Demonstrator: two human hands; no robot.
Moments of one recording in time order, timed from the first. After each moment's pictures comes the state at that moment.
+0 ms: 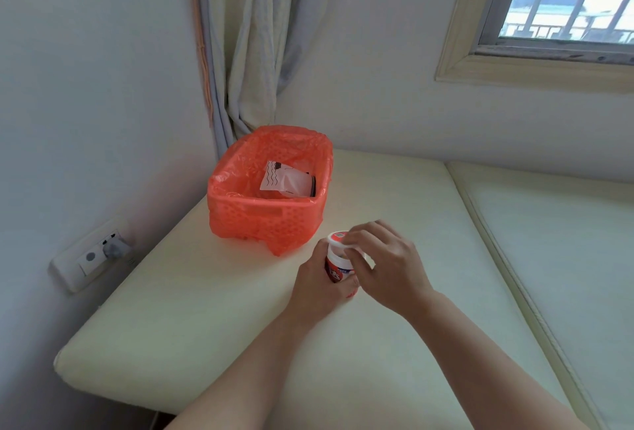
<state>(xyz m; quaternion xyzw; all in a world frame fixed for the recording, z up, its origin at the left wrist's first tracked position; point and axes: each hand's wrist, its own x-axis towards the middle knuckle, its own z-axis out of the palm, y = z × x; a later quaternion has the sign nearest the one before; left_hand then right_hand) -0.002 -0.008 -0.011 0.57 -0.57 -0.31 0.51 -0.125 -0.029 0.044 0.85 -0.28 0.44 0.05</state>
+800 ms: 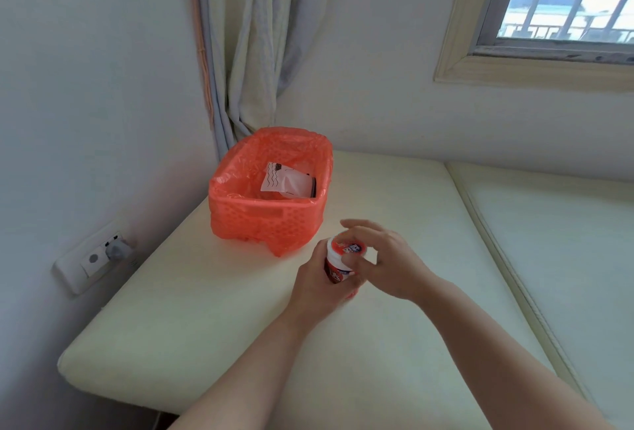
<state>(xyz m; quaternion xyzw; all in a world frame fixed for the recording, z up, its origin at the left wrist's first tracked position) -0.003 -0.001 -0.004 0.55 -0.54 -0.36 0.52 -0.133 -0.035 0.058 0.87 -0.37 0.28 -0.18</state>
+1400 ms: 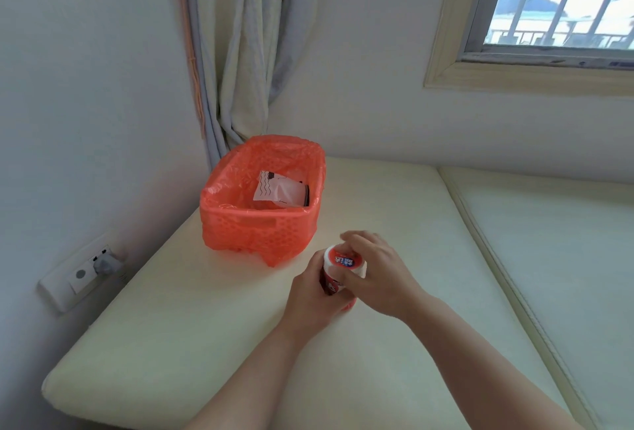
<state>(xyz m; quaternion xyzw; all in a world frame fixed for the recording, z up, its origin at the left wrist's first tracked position) -0.003 -0.002 -0.006 0.54 -0.54 -0.39 0.52 -0.122 -0.026 0.053 0.83 -0.44 0.29 -0.17</state>
